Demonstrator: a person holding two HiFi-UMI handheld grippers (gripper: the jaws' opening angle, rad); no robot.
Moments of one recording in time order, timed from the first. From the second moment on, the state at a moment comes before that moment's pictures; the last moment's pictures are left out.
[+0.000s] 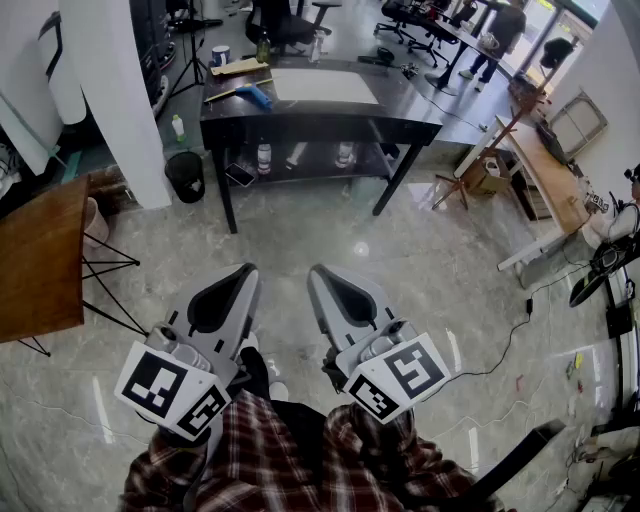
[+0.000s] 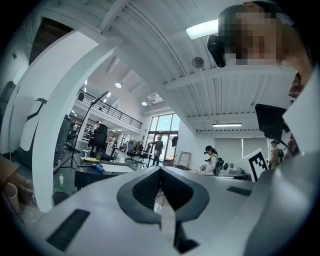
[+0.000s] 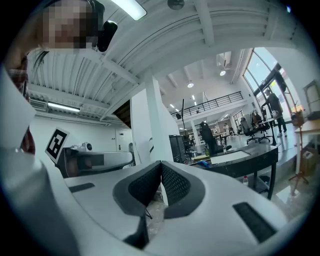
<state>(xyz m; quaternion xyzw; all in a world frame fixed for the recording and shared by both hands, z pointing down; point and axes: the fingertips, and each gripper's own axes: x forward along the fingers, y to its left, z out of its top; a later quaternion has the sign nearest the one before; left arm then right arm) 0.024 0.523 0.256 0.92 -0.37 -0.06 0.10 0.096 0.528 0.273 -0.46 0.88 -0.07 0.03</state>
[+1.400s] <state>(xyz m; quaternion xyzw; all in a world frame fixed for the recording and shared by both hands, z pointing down) -0.027 0.134 0.273 0.92 -0.38 -0.05 0.12 0.072 0.146 0.279 -0.49 0.87 -0.09 0.01</state>
